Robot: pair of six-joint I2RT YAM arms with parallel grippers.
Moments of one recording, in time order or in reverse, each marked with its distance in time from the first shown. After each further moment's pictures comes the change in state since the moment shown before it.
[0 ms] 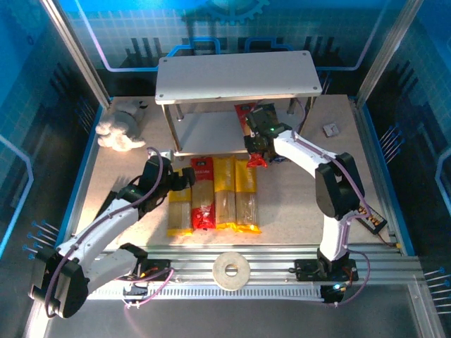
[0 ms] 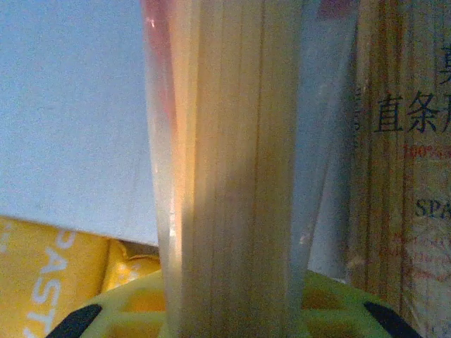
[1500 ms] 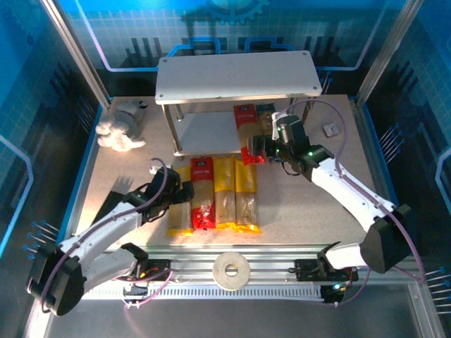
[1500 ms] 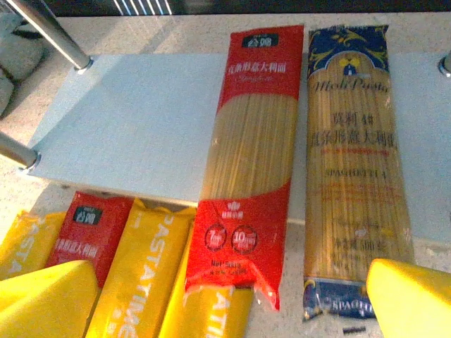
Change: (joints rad) left arm -0.093 0.024 -0.061 -0.156 -0.115 -0.188; right arm -0.010 -0.567 -0.380 0.171 -0.086 0.037
